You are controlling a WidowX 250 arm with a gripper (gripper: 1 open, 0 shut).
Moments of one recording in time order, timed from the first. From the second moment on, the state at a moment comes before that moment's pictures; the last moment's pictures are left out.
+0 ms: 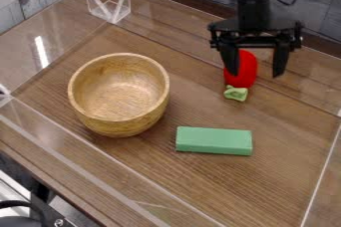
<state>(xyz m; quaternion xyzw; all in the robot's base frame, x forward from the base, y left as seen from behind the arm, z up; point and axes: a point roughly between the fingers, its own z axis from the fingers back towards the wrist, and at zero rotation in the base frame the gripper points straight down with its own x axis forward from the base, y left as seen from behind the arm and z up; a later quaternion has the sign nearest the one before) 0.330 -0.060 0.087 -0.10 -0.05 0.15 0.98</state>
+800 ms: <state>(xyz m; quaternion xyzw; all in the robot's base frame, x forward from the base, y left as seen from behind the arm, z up) 0.309 -0.038 0.084 -0.12 -0.10 0.18 0.97</state>
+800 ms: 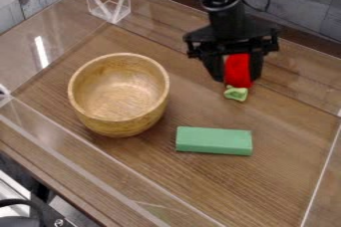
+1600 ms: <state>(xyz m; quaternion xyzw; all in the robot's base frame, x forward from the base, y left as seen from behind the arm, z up) 0.309 -0.025 0.063 -0.13 -0.08 0.12 0.98</state>
